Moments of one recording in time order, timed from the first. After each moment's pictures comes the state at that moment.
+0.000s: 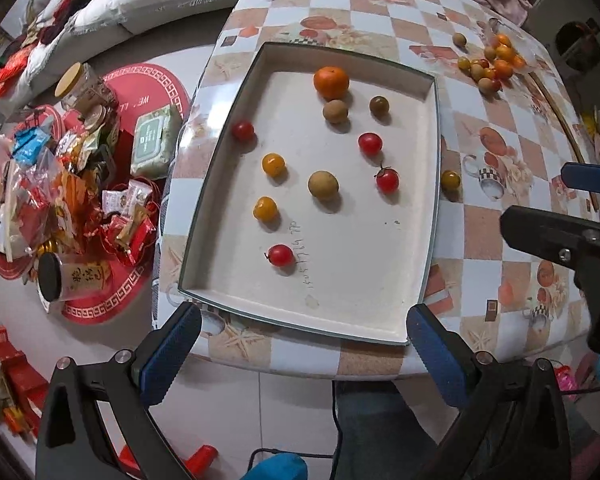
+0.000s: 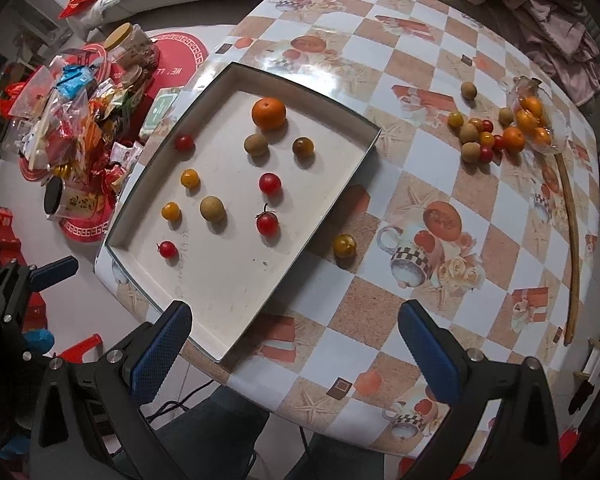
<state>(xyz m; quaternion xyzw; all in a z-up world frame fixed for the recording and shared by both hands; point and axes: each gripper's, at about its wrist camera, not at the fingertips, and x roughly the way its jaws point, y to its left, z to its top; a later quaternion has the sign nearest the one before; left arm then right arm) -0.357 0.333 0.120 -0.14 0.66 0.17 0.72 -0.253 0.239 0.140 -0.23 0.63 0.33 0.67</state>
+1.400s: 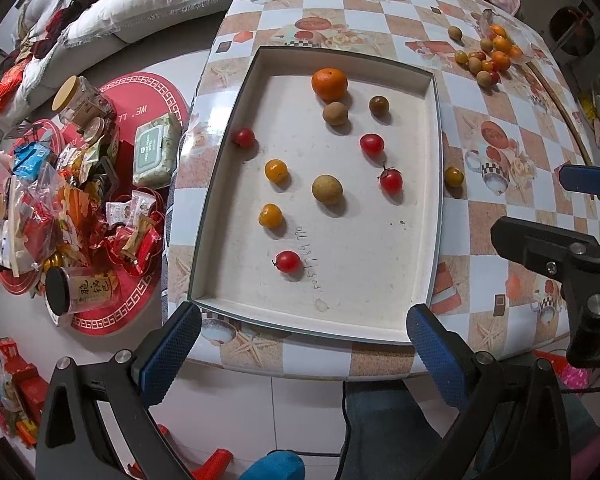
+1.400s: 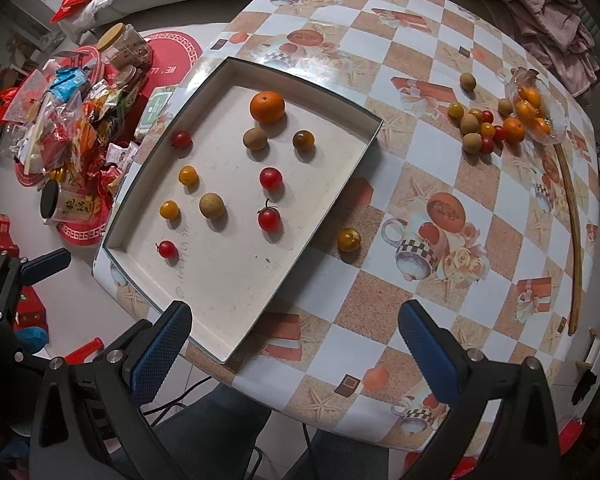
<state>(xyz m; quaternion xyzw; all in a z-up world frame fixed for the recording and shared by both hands) -0.353 0.333 0.118 -0.12 0.67 0.16 0.72 -0.257 0.241 0.135 -0.22 0.64 0.31 0.67</state>
